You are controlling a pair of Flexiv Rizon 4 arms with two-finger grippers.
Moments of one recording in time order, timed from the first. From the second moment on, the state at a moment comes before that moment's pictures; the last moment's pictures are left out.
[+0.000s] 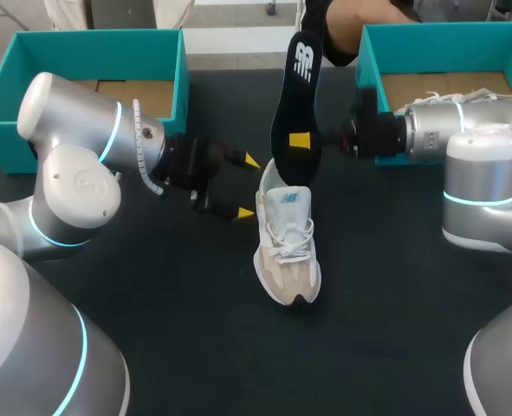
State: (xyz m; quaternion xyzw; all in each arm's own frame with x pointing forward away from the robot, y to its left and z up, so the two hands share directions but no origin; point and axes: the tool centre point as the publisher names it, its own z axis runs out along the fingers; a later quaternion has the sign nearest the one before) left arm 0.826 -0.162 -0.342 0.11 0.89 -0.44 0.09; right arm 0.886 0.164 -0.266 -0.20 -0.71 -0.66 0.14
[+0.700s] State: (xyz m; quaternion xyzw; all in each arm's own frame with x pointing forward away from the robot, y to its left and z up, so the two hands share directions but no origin) left arm 0.828 -0.158 -0.335 0.08 0.88 -0.45 0.09; right arm 0.882 0.189 -0.285 -0.18 -0.70 -0.67 0.16
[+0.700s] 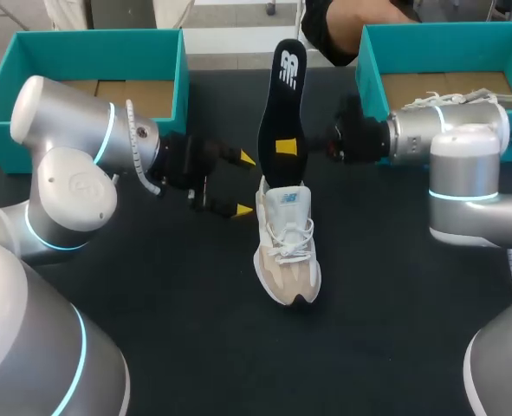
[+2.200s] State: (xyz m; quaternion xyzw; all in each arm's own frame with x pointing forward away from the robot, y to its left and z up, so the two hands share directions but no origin) left arm 0.828 -0.158 -0.334 0.08 0.88 -0.45 0.09; right arm 0.829 0.197 -0.339 -0.23 -0.71 -0.64 0.21
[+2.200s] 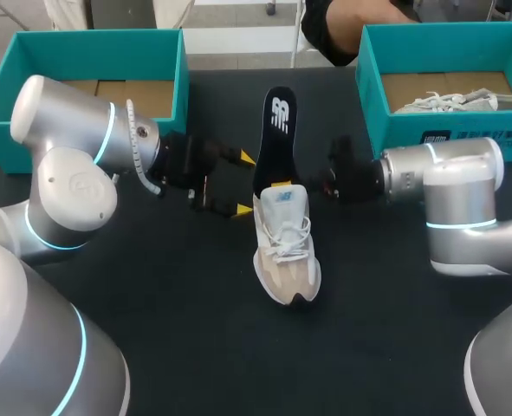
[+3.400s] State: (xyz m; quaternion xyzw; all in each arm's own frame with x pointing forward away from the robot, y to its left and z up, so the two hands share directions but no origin) left arm 0.828 -0.158 -0.334 0.08 0.88 -0.45 0.09; right arm 0.837 0.187 -0.327 -0.24 -0.73 -0.61 0.22
